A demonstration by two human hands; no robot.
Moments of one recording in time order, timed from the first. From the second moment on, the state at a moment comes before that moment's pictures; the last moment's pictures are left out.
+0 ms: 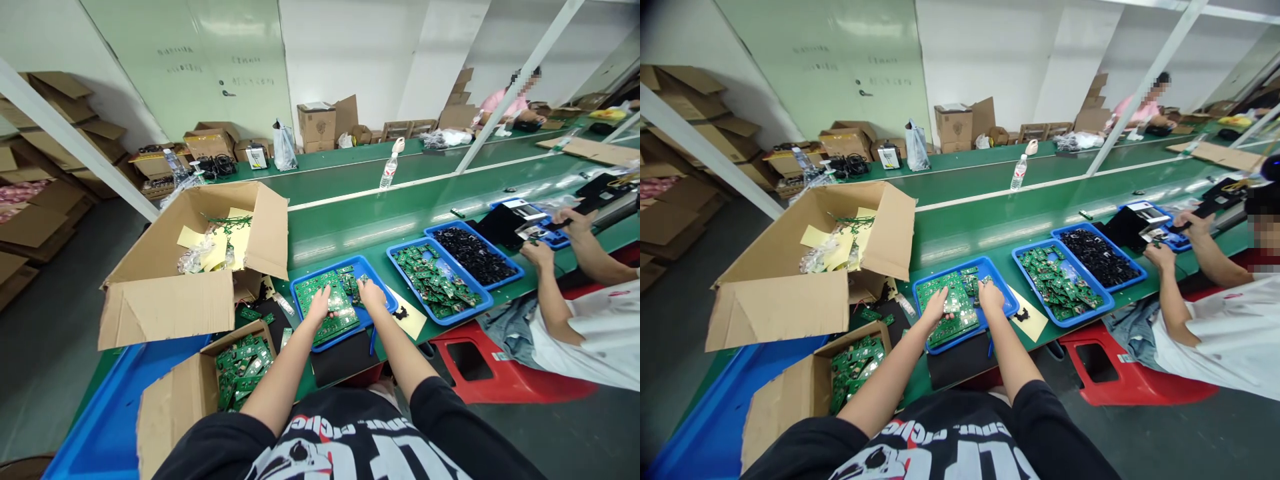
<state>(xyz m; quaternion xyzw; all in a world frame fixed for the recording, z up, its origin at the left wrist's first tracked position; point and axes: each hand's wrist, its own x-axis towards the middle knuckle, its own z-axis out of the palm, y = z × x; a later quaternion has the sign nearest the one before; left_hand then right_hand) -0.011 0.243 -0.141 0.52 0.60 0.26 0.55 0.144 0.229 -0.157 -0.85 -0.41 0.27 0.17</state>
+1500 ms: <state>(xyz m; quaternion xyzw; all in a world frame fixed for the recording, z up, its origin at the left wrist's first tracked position) 0.001 0.243 -0.146 0.69 0.65 0.08 0.32 0.079 0.222 -0.150 -0.83 -0.44 0.31 0.14</state>
